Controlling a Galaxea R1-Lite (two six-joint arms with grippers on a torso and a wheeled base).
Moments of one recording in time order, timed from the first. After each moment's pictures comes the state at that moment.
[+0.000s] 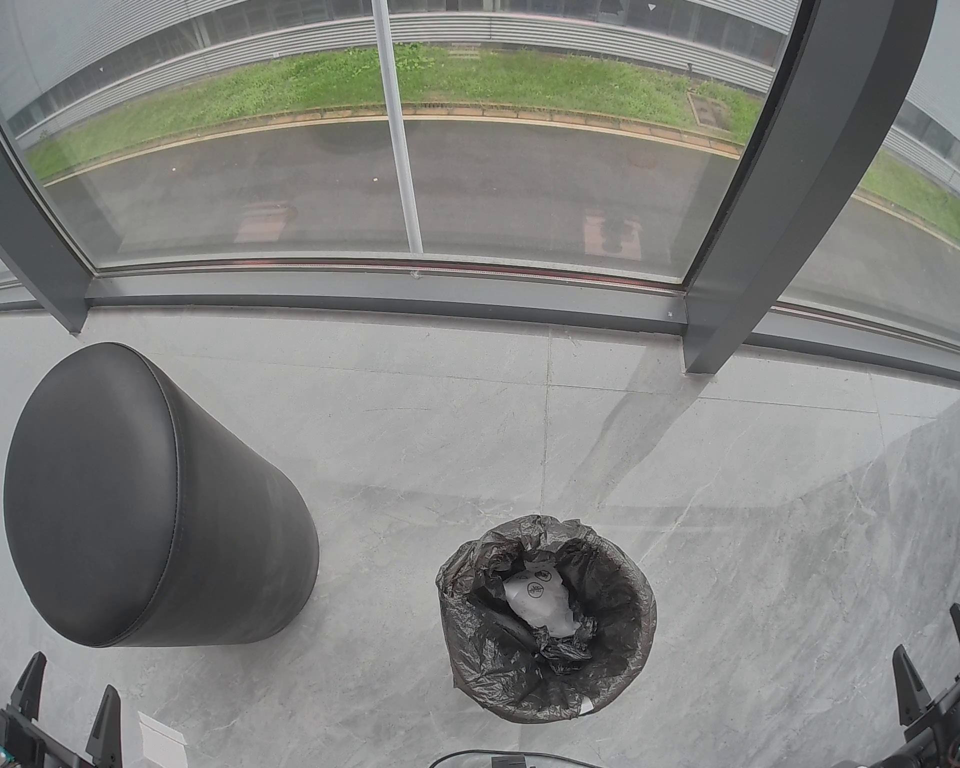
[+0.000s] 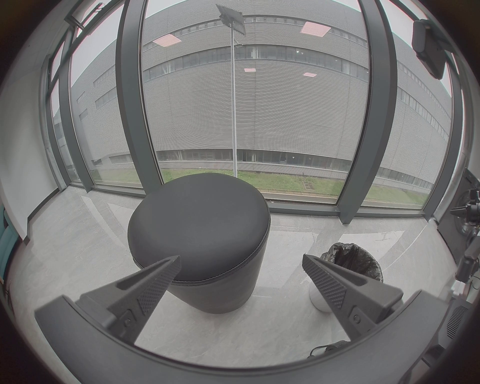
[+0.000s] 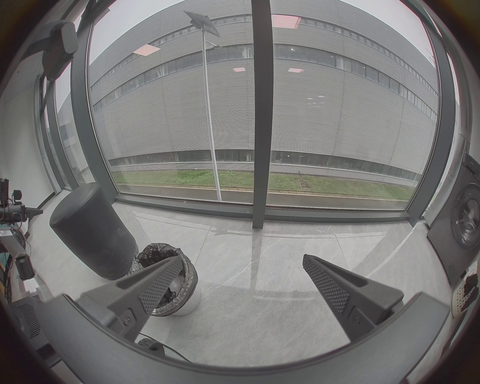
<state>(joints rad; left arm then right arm) -0.01 0.02 -0.02 0.01 0.03 -0.02 0.00 0.01 -0.02 0.01 0.03 0.01</state>
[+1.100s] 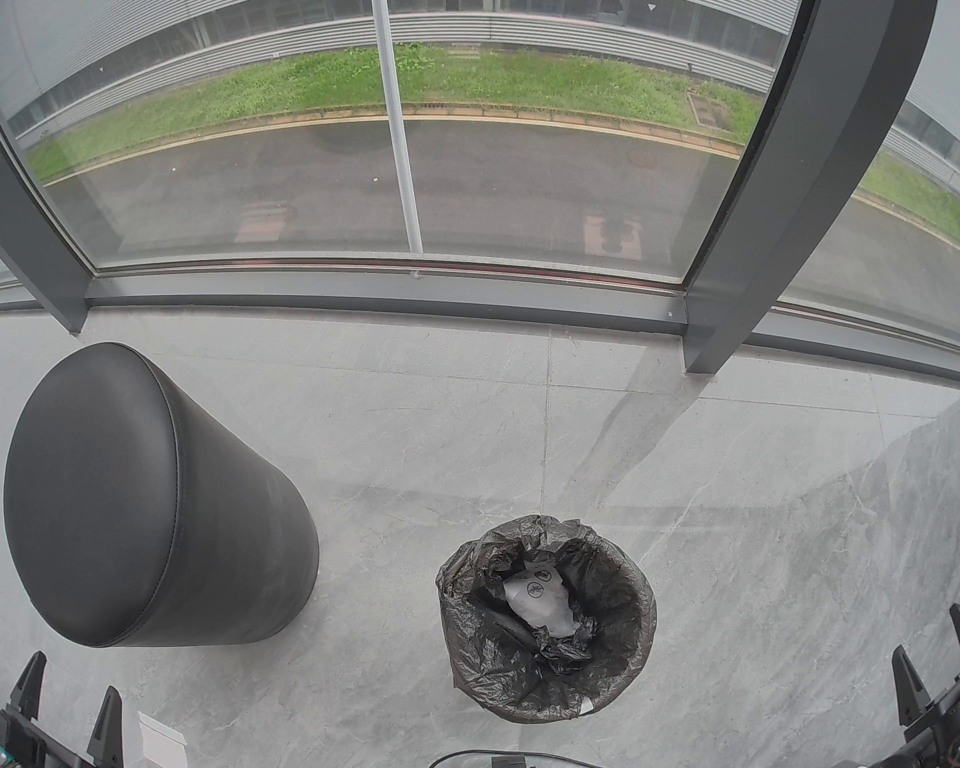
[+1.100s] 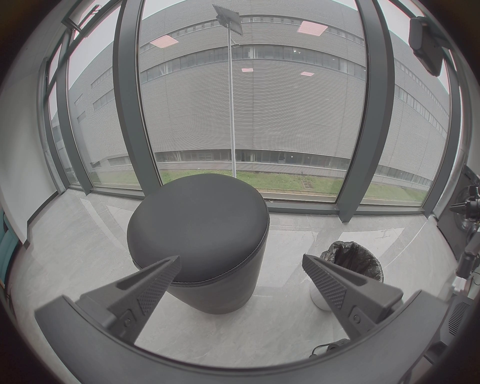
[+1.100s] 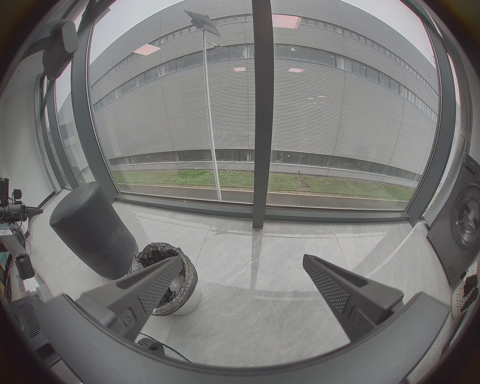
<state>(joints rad) -0.01 0.02 -0.02 0.01 0.03 -0.01 0.00 0.02 -0.02 0.01 0.03 0.00</state>
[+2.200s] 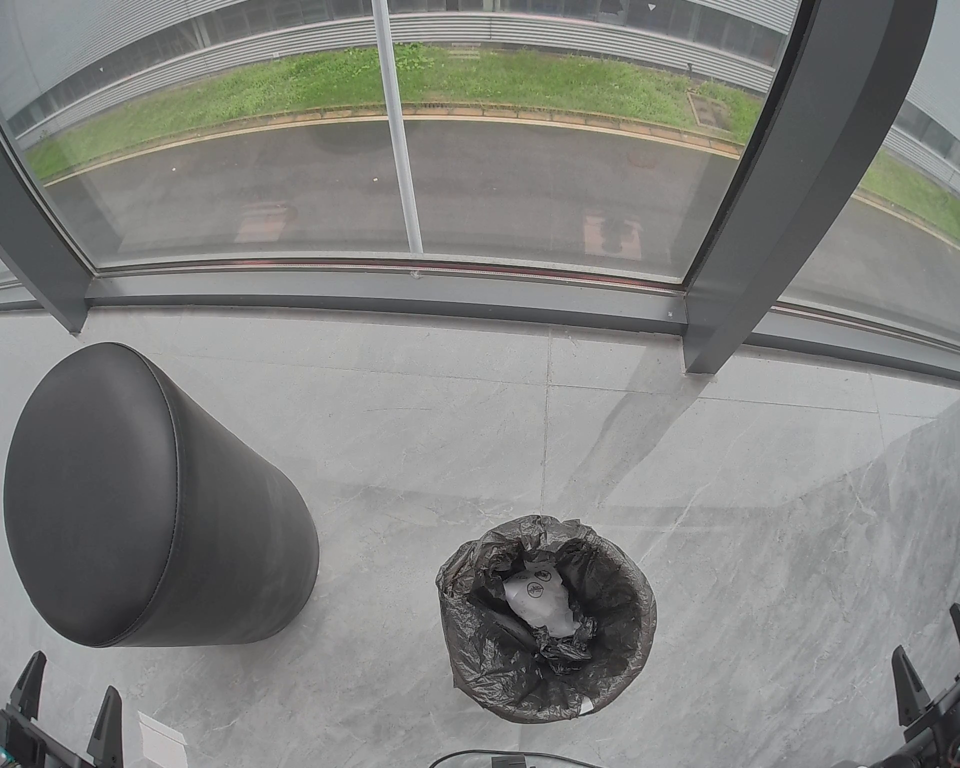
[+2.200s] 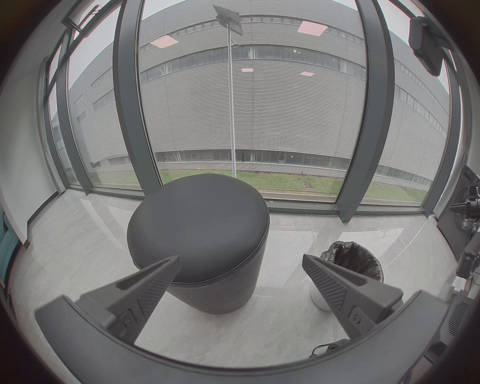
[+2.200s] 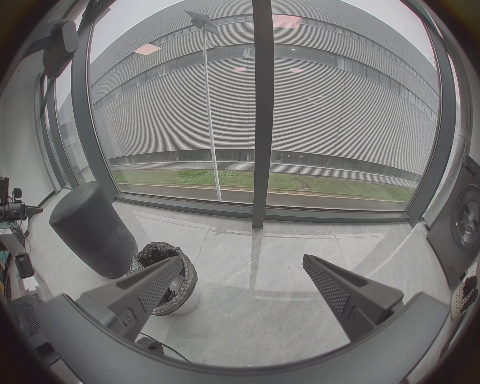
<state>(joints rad) -0.01 0.02 -0.02 0.01 0.03 -0.01 0.00 0.02 -0.02 0.01 0.03 0.00</state>
